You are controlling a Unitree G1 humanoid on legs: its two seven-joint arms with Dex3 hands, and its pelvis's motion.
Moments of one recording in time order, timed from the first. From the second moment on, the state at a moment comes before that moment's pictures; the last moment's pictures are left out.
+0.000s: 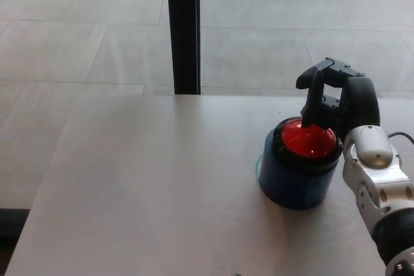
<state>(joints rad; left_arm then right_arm) -0.26 0.71 0.46 1.26 -0.18 0.01 0.05 -0.81 -0.17 -0.03 0.89 0.07 -0.13 -0.15</state>
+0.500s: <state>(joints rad) -0.26 0.71 0.45 1.26 -0.18 0.01 0.05 -0.84 -0.20 -0.02 0.90 0.04 -0.12 -0.17</state>
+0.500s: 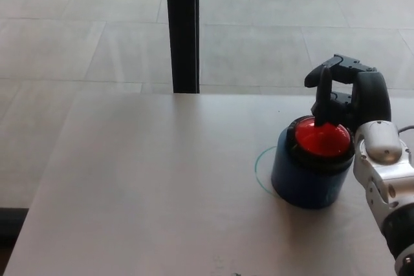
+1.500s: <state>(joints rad) -0.22 0.72 0.47 1.26 -0.19 0.01 0.05 -0.95 -0.64 -0.45 0.74 0.21 0.09 -0.03</state>
